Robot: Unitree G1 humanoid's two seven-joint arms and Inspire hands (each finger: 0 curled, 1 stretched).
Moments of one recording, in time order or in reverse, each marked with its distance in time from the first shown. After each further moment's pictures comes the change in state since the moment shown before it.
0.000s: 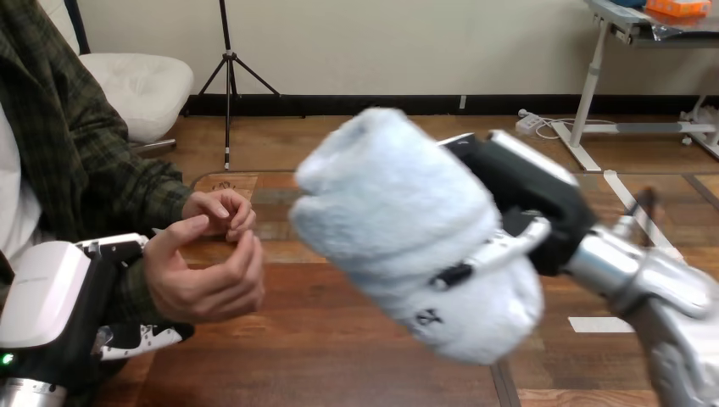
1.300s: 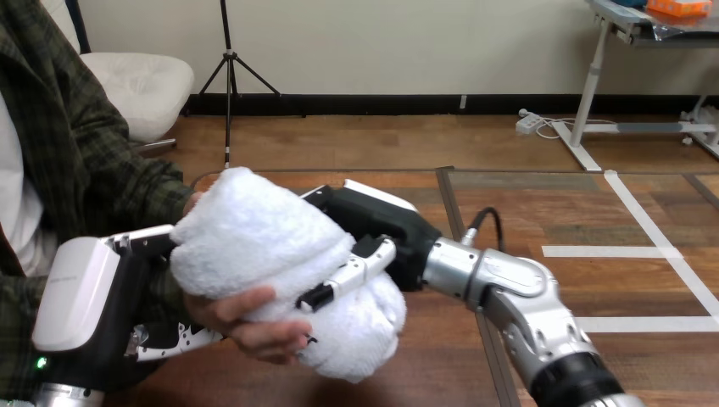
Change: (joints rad) left arm 0.108 -0.132 0.079 -0.271 -0.018 0.036 -0.109; right arm -0.300 0.302 0.165 0.652 -0.240 -0.197 0.014
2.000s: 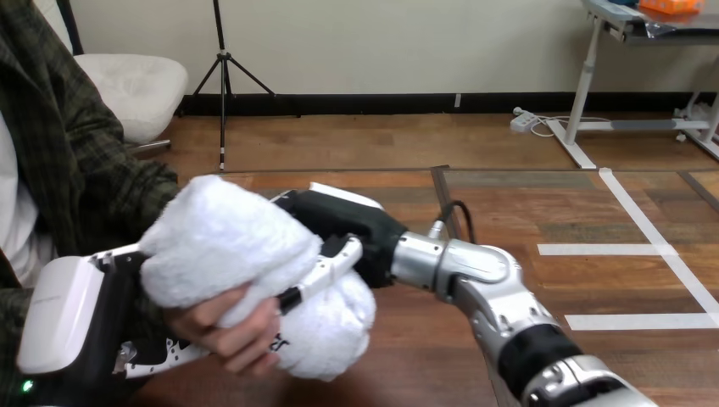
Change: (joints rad) left arm 0.070 -0.041 0.052 -0.032 0.010 0.008 0.000; right arm -0.170 0.087 0.000 0.324 -0.071 -0.141 0.007
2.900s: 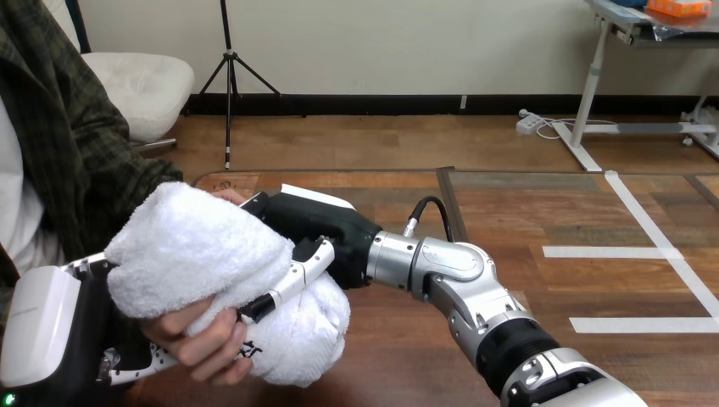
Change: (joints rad) left arm 0.040 -0.032 0.047 -0.014 -0.013 -0.001 -0.001; right arm -0.054 0.062 -0.001 0.079 -0.047 -0.048 -0.021
